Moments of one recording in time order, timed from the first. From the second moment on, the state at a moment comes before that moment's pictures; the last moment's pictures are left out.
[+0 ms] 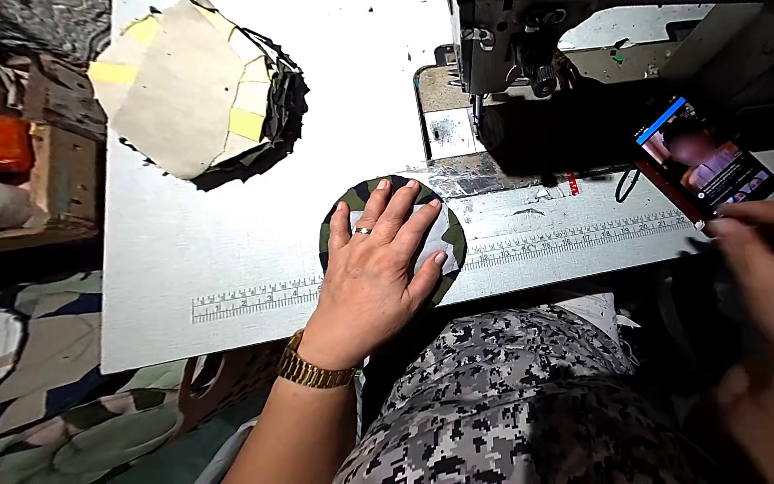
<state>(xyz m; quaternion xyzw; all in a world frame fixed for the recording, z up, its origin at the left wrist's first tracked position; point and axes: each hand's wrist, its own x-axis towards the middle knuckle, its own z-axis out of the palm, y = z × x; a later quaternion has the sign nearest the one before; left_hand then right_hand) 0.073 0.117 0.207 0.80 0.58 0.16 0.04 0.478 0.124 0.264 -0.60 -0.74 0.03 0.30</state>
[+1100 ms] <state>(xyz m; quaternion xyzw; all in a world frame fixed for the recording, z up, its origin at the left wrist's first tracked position) 0.057 0.044 0.186 0.81 0.55 0.19 -0.03 0.366 0.166 0.196 -0.45 -0.80 0.09 0.37</state>
